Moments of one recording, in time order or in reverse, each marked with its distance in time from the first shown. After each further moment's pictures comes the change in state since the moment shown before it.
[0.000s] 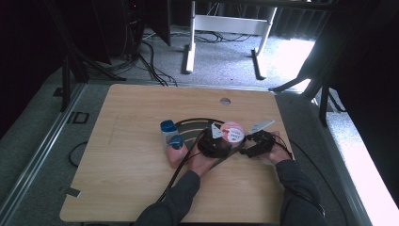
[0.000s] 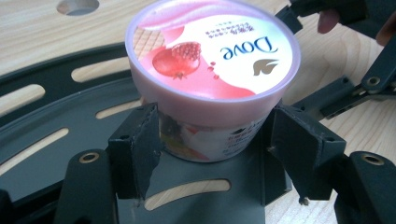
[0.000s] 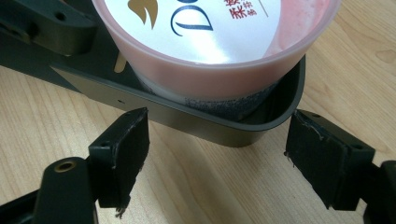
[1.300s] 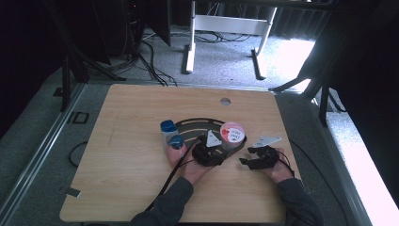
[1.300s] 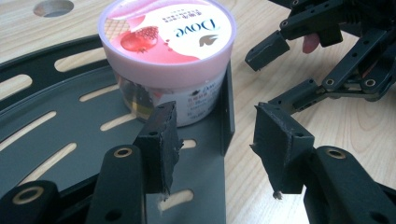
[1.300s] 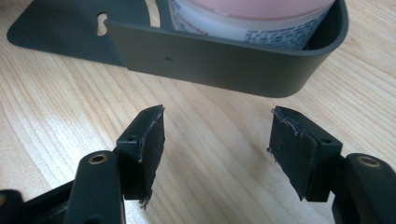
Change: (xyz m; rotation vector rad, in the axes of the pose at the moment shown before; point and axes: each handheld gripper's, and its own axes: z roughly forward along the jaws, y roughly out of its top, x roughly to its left) left arm -0.012 -0.013 -0.039 0.002 -0.077 0.076; right arm 0.040 -0.039 -0.008 -0.086 -0.063 0.095
